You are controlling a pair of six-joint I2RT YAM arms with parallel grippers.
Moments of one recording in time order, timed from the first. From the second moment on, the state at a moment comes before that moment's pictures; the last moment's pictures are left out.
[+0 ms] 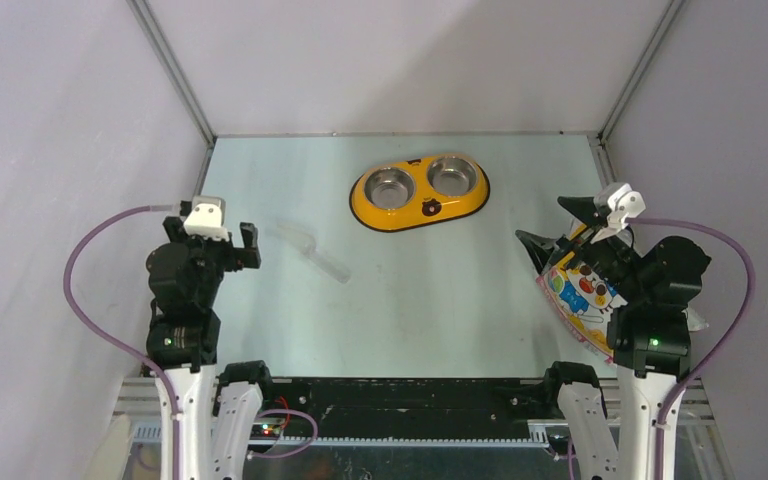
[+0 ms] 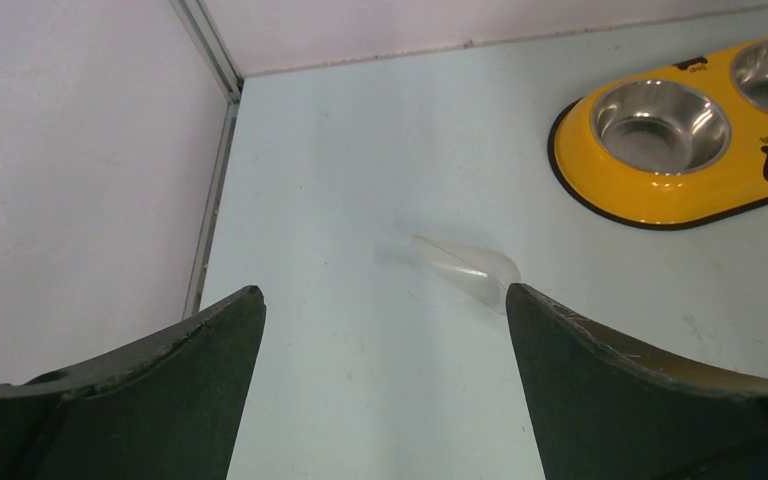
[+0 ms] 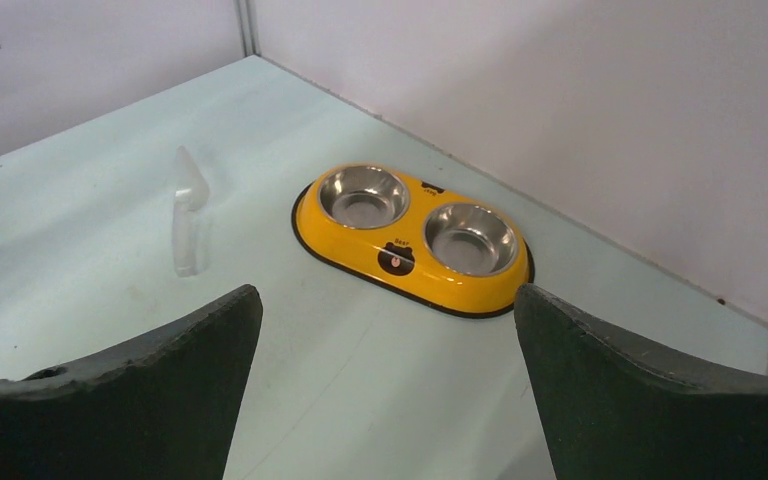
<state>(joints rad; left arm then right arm) 0.12 0.51 0.83 -0.47 0.13 0.16 -0.14 0.59 0.98 -0.36 -0.80 -0.06</state>
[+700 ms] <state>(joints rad) -0.07 0.93 0.97 -0.38 0.08 0.17 -0.16 0.61 0.88 -0.27 -0.87 -0.06</state>
